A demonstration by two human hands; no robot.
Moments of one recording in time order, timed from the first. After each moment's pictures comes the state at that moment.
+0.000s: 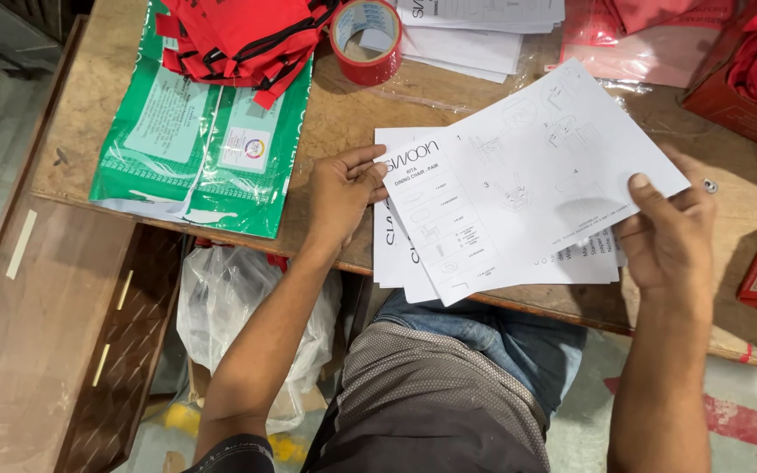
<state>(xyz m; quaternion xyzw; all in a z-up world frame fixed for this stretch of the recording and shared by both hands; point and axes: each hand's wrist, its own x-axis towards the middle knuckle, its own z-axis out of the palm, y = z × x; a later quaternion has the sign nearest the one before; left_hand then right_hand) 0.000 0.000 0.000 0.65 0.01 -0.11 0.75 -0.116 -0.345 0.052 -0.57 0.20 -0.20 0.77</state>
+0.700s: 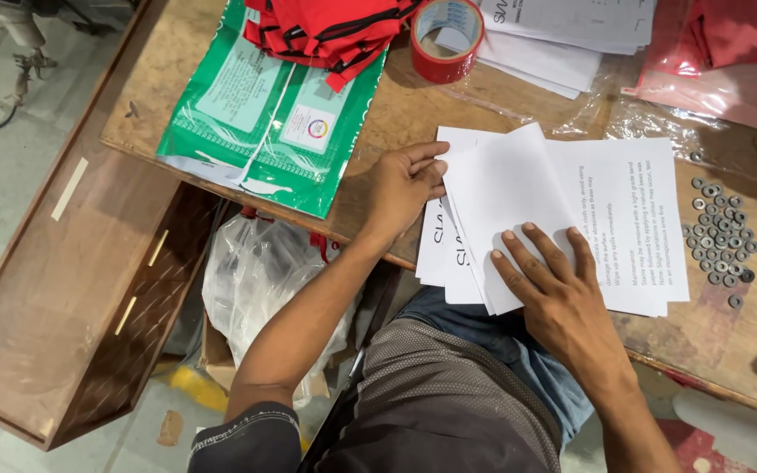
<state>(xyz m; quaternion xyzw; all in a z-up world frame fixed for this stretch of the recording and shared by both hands) -0.004 -0.003 -0.004 0.66 0.01 -0.09 0.74 -0.154 -0.221 0.049 -0.97 -0.23 -0.04 0.02</state>
